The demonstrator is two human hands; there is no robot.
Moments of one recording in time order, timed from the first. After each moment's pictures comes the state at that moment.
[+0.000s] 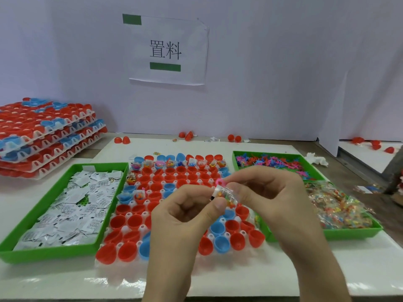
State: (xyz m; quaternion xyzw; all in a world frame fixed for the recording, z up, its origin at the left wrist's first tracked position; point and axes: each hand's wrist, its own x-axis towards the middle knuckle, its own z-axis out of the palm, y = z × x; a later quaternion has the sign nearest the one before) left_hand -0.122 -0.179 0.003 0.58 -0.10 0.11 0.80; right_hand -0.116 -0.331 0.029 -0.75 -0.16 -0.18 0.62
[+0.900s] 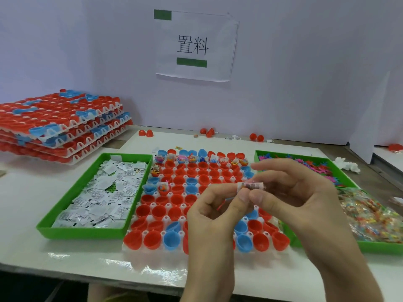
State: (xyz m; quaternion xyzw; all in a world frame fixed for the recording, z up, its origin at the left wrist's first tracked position) left_hand -0.124 -0.190 -0.007 0.47 -0.06 0.07 0.88; right_hand -0.120 -0.321 0.030 -0.74 -0.19 -0.17 0.62
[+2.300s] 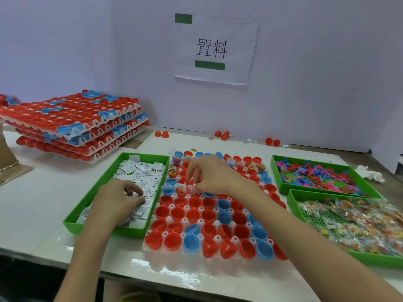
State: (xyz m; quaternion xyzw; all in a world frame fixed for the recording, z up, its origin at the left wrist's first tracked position) left_hand -0.034 0.015 -0.046 0.93 0.13 0.11 0.32; right_hand 0.038 -0.210 -0.005 -0.93 -0.29 0.02 0.23
